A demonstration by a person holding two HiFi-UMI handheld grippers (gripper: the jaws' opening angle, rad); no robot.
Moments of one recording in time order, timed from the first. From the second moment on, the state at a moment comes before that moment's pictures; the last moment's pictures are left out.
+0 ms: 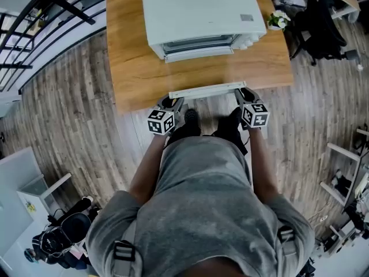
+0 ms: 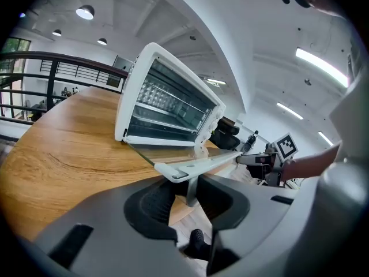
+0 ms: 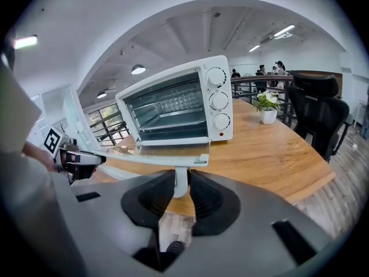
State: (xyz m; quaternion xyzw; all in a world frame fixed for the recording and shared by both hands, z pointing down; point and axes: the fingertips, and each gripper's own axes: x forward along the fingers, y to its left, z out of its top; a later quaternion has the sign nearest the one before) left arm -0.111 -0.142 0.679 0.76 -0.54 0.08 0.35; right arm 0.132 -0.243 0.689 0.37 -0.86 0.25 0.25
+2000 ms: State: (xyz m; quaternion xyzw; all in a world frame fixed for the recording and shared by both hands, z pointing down) left arm -0.141 -0.195 0.587 0.77 -0.54 -0.01 0.33; right arm 0.111 -0.302 0.605 0.38 -0.84 0.38 0.07
